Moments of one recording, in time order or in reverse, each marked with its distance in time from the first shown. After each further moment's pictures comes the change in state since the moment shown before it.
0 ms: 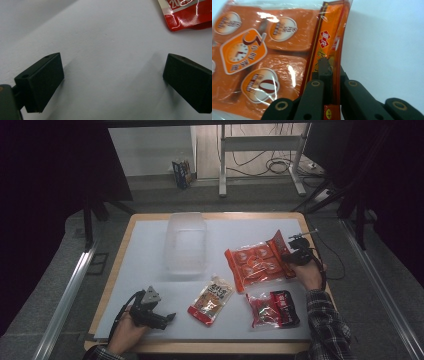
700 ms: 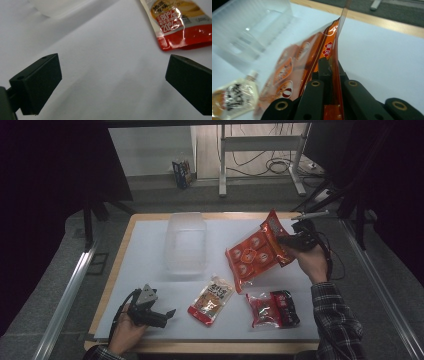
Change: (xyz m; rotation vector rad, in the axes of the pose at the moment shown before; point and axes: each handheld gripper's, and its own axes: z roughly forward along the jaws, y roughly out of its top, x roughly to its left) left arm -0.003 0.005 -0.015 -0.130 0.026 -0.027; right arm 0.044 0.049 -0.082 -0.189 0.112 -0.093
